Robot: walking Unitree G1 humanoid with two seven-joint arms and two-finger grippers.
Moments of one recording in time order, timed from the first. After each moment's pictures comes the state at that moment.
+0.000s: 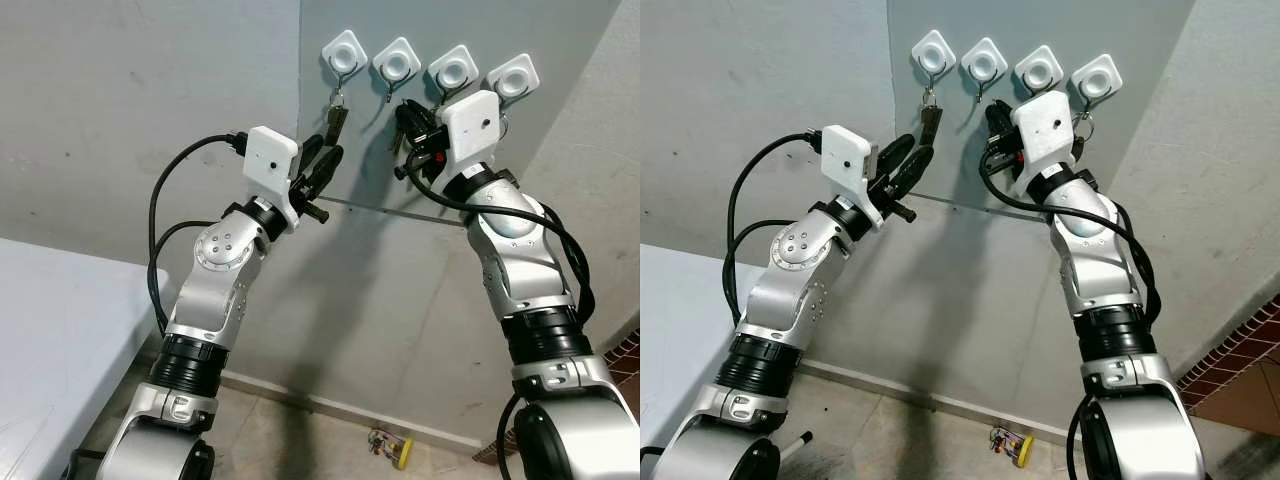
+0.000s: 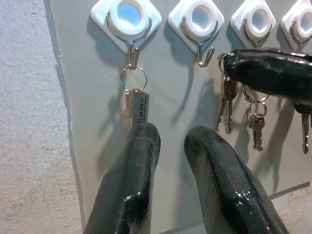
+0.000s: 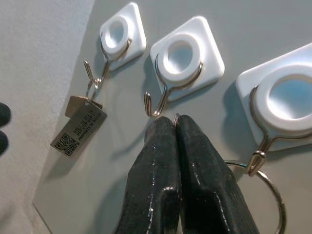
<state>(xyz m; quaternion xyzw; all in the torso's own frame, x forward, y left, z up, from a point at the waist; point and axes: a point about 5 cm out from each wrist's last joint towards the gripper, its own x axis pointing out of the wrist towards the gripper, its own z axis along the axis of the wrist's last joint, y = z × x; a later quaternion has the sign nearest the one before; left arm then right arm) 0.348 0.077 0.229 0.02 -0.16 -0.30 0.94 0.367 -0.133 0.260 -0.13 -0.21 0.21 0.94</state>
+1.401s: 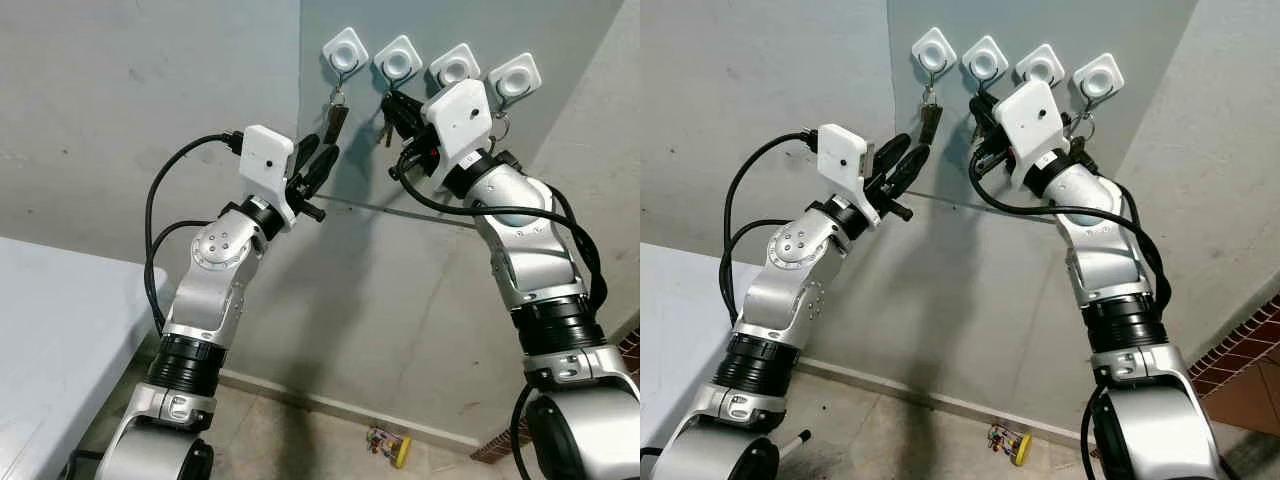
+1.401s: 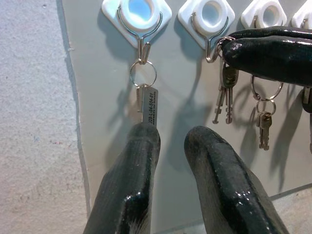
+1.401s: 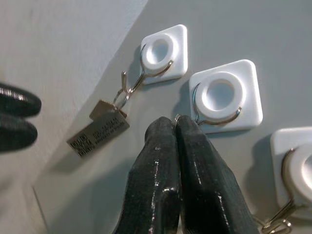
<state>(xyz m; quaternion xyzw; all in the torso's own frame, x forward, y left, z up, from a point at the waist) 0.349 0.080 0.230 0.01 -0.16 -0.29 0.94 0.367 -0.127 0.278 -0.26 -0.23 0.25 0.90</state>
